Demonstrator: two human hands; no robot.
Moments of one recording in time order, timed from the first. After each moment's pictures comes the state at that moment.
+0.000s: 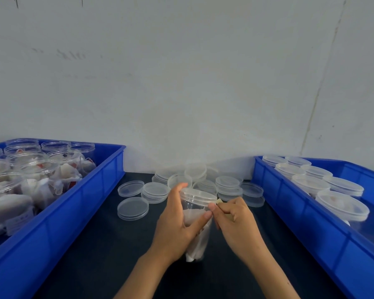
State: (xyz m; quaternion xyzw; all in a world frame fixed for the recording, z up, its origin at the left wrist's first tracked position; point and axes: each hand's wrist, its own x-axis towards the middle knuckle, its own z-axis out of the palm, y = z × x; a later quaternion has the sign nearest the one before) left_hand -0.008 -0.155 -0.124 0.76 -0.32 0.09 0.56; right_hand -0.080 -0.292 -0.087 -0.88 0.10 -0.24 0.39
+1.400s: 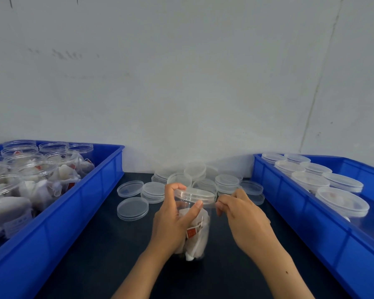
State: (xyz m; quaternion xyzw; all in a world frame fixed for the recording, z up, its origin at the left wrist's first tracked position) left_hand 0.001 -0.157 -0.121 0.76 -0.25 0.08 0.59; right_hand -0.083 -0.300 -0.064 -0.98 0.11 -0.14 0.09
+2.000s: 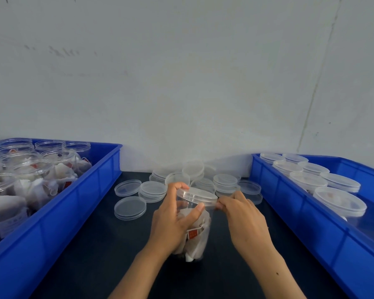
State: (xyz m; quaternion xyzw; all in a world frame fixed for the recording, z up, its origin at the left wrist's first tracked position) left_hand 0.002 -0.156 -0.122 0.77 -0.28 0.08 0.57; right_hand -0.082 -0.299 -0.076 -0.97 0.13 -0.19 0.09
